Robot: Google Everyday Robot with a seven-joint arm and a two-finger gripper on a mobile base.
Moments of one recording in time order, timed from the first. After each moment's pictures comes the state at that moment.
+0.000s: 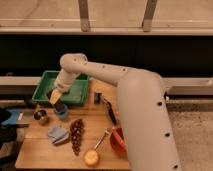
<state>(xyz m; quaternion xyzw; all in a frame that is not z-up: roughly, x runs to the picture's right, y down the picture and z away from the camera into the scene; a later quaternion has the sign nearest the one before) -0.262 0.035 0.807 -0.42 -0.21 0.23 0.85</state>
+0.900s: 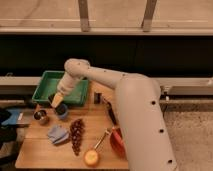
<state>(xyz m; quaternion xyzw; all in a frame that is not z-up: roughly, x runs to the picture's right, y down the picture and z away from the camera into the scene) -0.261 0.057 0.830 -0.45 -0.22 0.23 0.84</state>
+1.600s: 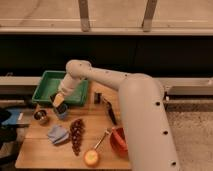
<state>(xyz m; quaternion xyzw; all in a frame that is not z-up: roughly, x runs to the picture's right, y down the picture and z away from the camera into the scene) -0.255 0.058 0.827 -0.44 -0.22 0.24 0.84</state>
